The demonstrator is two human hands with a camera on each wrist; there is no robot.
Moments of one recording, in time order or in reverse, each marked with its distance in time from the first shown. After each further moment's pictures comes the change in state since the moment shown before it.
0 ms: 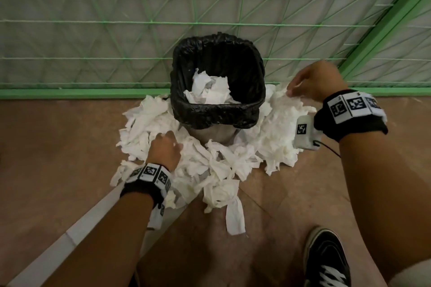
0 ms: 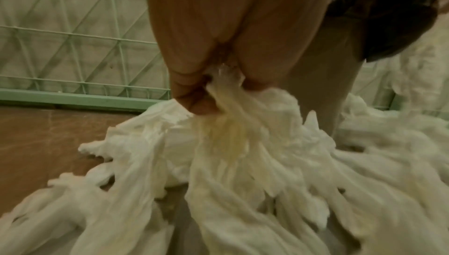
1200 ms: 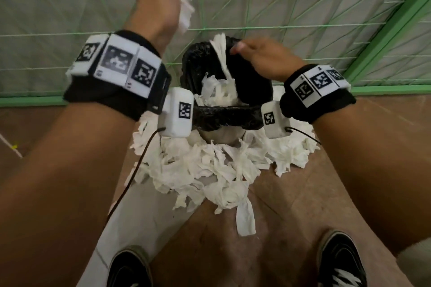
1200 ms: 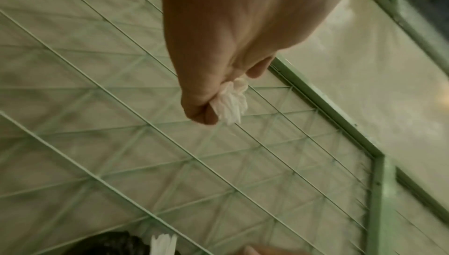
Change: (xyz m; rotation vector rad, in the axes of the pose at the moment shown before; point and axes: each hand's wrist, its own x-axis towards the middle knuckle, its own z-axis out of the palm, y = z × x) left_hand -0.020 0.177 -0.224 -1.011 0.226 0.418; right_hand -0.001 -0.119 0.007 0.228 -0.122 -0.395
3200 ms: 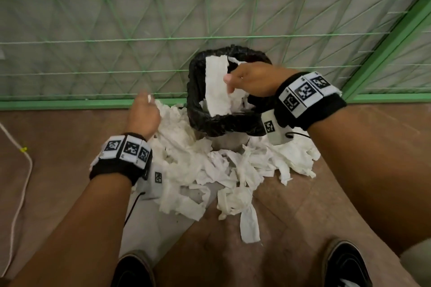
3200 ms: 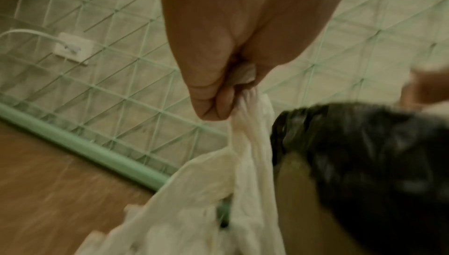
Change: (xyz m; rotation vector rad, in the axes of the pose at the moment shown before) left_hand -0.046 -0.147 -0.077 0.603 0.142 -0.399; right_hand -0.001 -0.013 0.015 -0.261 -0.318 -0.024
